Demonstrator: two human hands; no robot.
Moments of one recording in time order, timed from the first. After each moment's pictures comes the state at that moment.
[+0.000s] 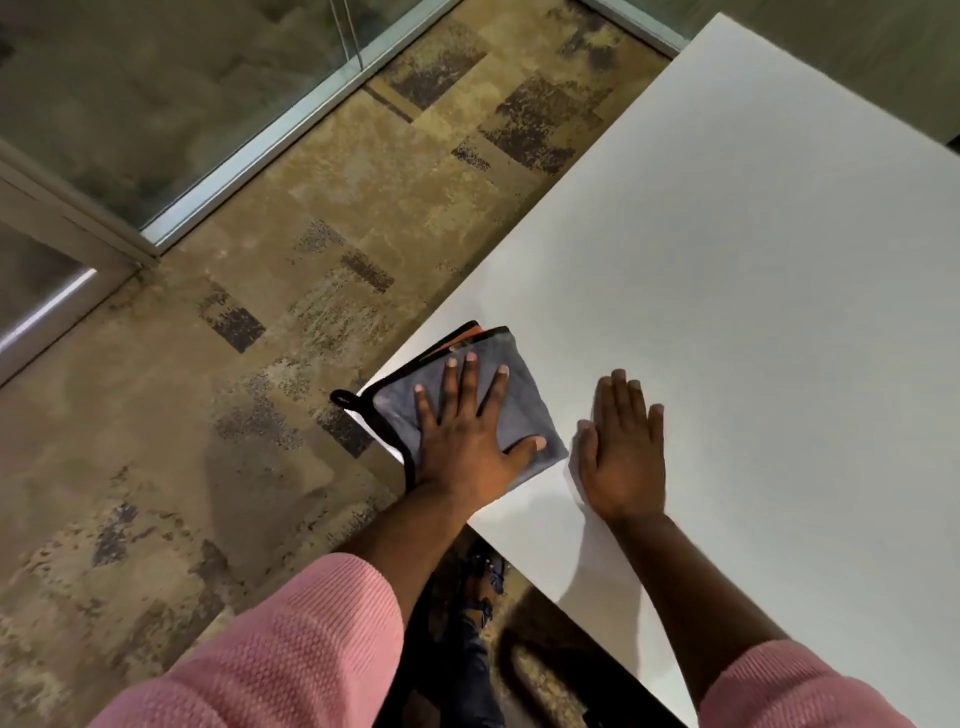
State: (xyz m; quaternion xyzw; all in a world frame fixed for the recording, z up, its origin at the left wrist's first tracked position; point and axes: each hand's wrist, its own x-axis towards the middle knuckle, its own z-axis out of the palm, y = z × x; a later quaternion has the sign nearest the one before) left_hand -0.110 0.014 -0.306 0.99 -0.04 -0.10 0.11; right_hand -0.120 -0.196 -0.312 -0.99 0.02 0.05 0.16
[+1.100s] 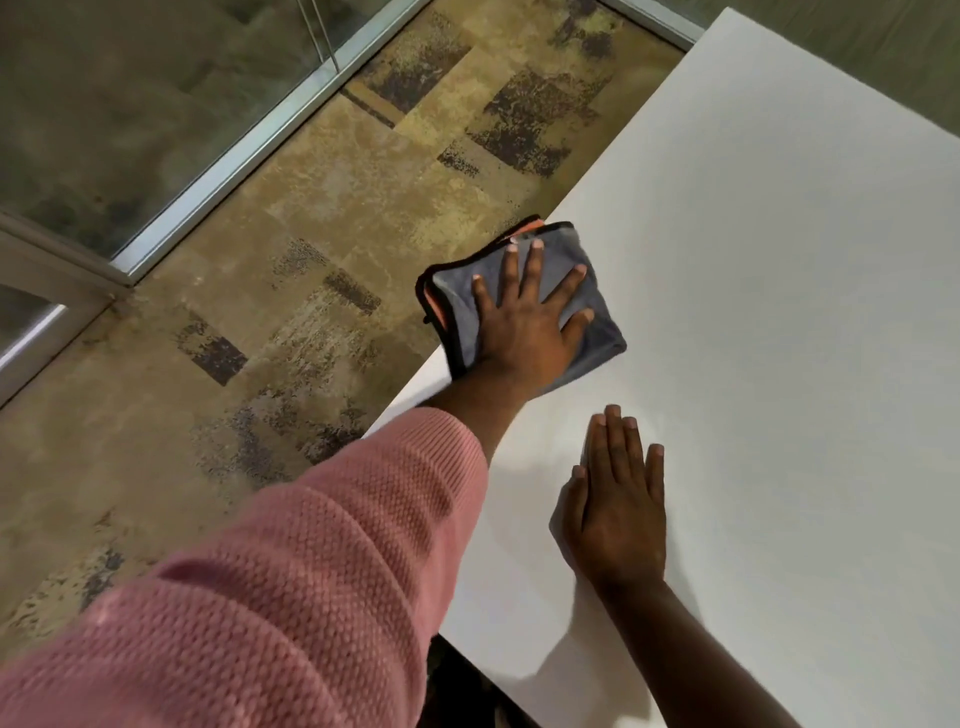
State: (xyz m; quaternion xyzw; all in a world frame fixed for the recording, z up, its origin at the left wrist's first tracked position) left_hand 0.125 -0.063 -0.309 0.99 -0.10 -0.06 0.09; right_hand -0.073 -0.187 -0.334 -0.99 0.03 0.00 0.13
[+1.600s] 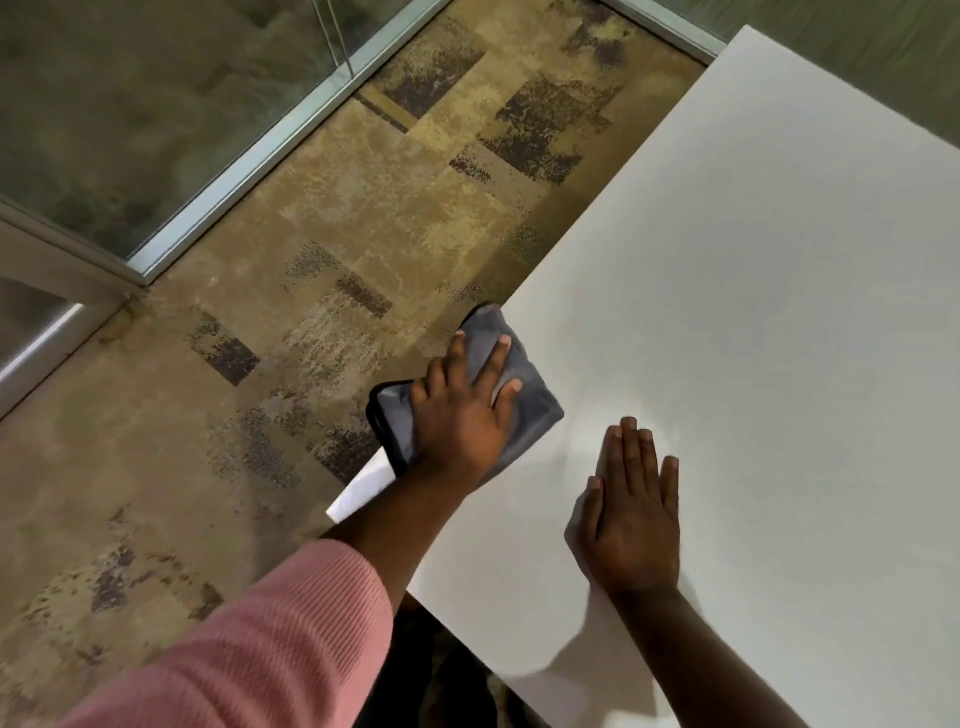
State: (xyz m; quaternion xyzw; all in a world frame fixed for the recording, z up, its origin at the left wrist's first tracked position) left_hand 0.038 0.019 -0.321 1.00 0.01 -0.01 0.08; right_hand -0.072 -0.184 -0.332 -0.99 0.04 0.00 0.12
